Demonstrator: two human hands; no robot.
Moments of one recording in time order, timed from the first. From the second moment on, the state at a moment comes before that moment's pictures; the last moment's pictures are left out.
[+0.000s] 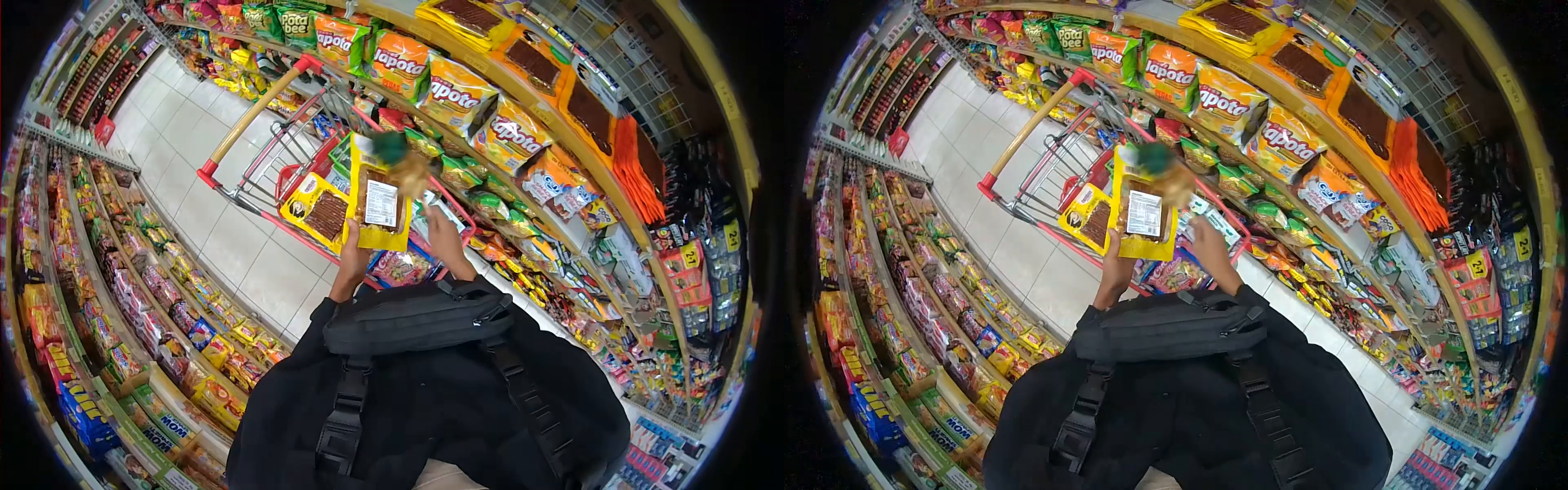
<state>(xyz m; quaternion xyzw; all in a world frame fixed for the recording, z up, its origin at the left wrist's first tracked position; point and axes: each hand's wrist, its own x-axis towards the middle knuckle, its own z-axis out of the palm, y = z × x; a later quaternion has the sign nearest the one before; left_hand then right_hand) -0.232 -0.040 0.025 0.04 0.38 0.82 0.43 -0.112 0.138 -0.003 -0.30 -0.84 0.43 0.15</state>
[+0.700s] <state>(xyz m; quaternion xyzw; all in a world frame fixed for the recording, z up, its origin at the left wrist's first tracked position) -0.234 -0.030 0.018 0.01 0.36 0.83 0.43 -0.089 0.110 -0.026 -0.33 -0.74 0.57 0.14</state>
